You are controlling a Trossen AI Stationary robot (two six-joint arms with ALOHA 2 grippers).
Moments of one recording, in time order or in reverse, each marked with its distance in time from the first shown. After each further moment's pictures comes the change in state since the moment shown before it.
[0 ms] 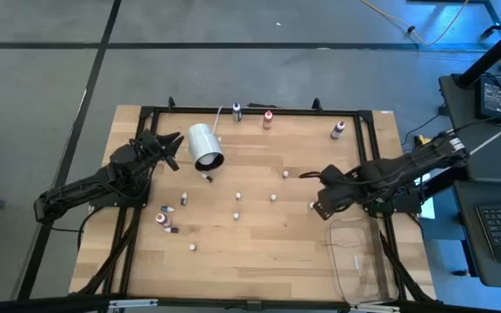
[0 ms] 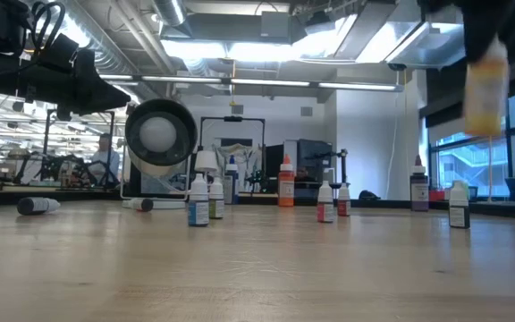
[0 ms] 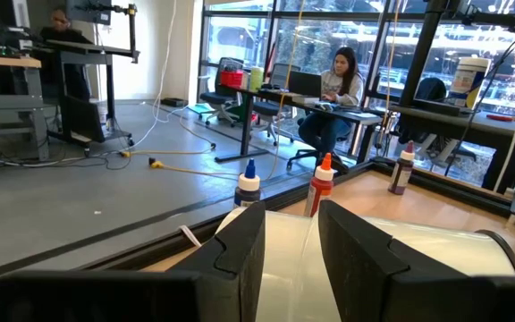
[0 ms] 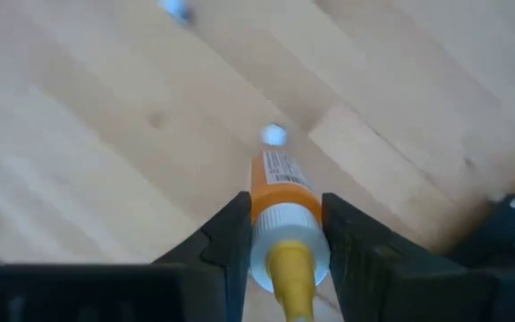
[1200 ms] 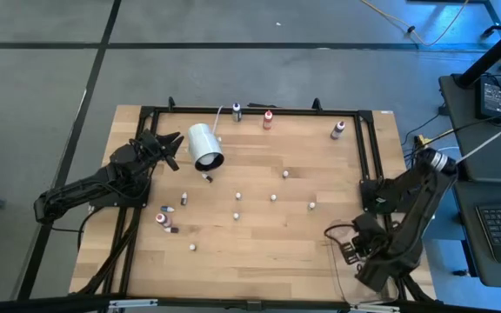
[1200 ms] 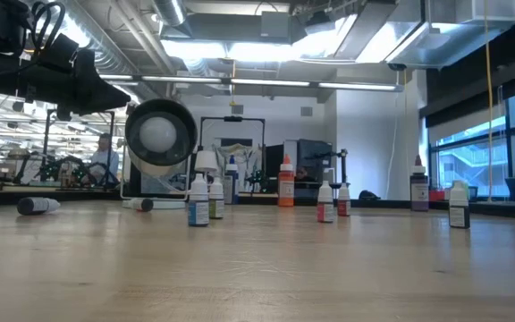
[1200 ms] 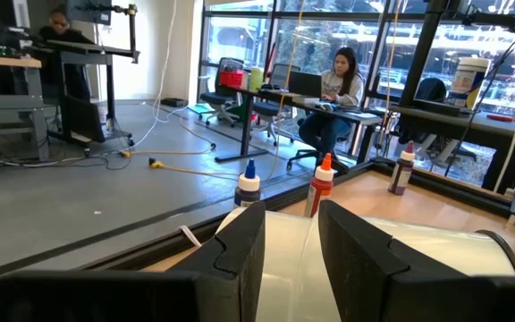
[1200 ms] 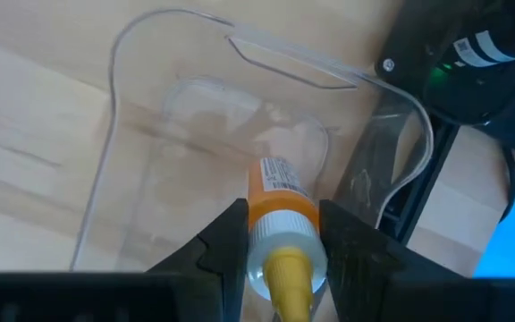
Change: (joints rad) left arm 0.000 0.000 0.000 0.002 0.000 0.000; right arm 0.603 0.288 0.072 -0.215 -0.127 0.923
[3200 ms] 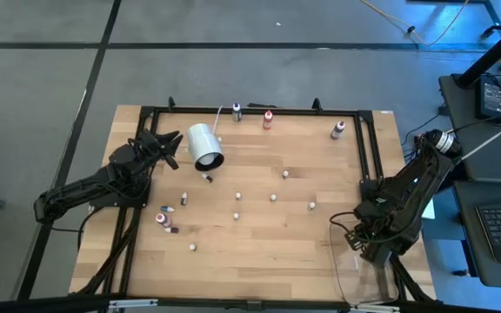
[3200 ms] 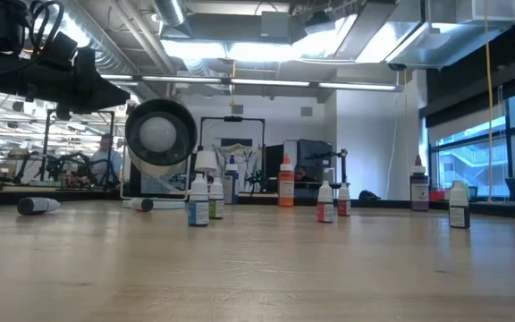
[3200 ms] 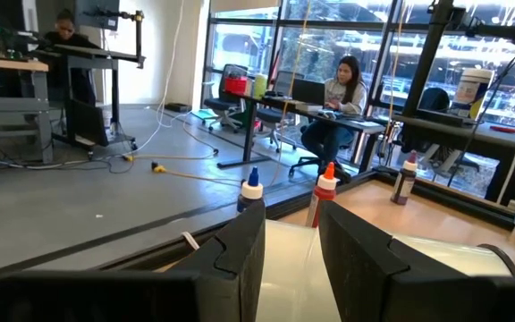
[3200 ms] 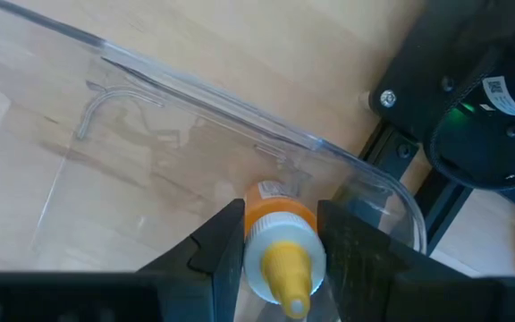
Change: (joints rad) left arm 0.000 0.000 -0.001 0.024 -0.016 -0.008; right arm 0.014 -0.274 -0.445 0.262 0.004 -0.087
